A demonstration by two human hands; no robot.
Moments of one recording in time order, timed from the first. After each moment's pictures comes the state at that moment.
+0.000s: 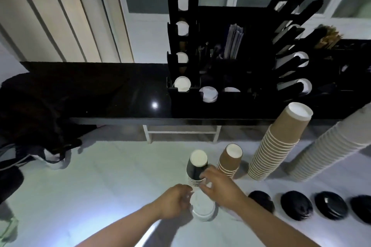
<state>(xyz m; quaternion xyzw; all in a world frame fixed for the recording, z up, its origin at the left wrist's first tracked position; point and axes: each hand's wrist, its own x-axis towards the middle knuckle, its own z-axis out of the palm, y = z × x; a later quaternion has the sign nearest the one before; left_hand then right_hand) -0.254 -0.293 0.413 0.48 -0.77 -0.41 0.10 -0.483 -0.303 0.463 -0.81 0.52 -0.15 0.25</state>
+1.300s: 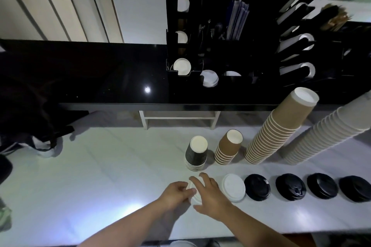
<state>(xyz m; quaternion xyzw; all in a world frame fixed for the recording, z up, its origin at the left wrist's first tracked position) -0.275 -0.257 0.408 0.57 -0.40 -0.69 0.21 -0.452 -0.249 0.391 -0.79 0.56 0.07 0.25</state>
